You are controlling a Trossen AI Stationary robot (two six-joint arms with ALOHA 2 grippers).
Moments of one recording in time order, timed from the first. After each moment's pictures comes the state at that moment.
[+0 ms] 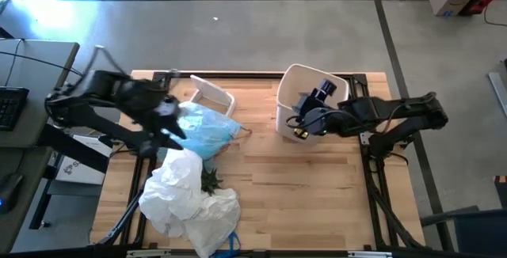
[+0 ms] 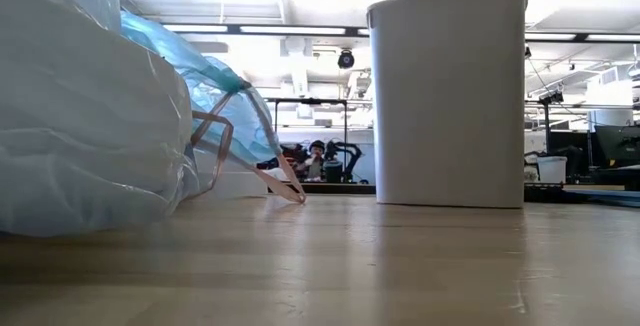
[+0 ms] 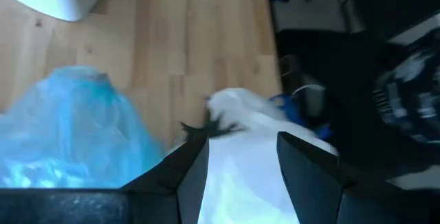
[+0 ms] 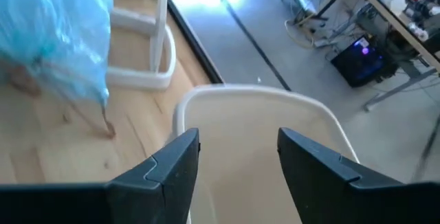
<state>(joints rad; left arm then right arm) -0.12 1.14 1.66 -1.37 0.23 -0.25 0.19 1.42 1.56 -1.02 0.84 0.20</state>
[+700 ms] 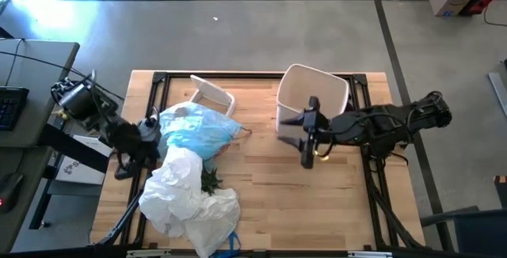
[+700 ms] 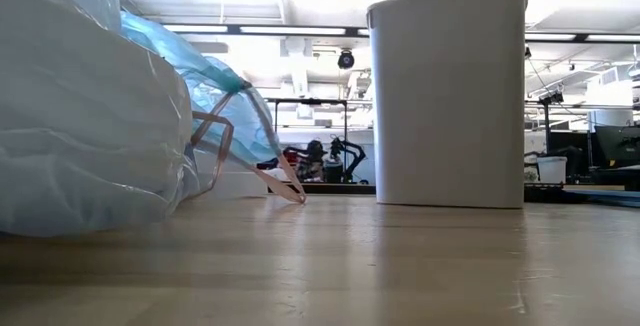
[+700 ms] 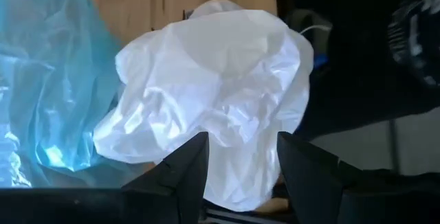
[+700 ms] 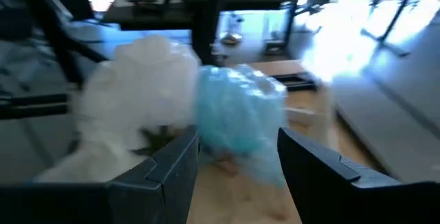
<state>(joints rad) -0.60 1.12 1.66 -1.57 0.00 -0.64 0.34 1.37 1.56 -0.59 0.49 0.16</state>
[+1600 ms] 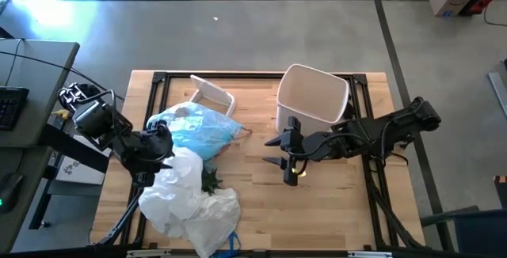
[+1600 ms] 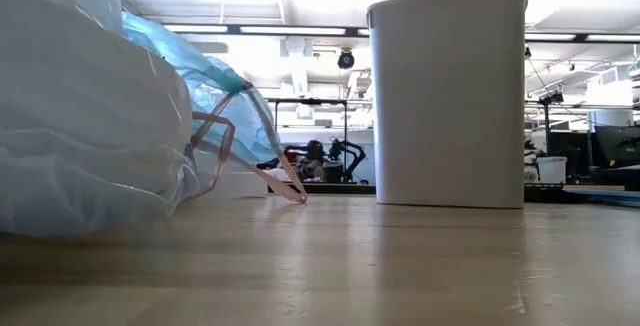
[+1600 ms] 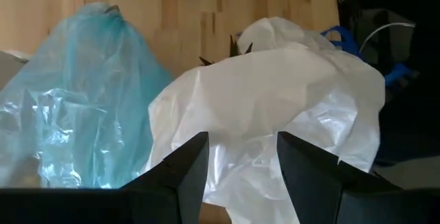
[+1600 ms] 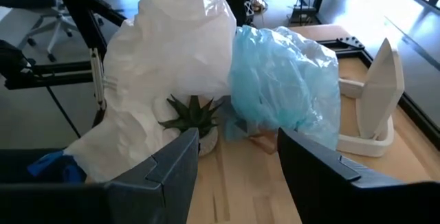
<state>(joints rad) -0.68 1.23 1.66 -1.57 -0.25 -0.62 0.37 1.52 1.56 -0.56 0.38 0.26</state>
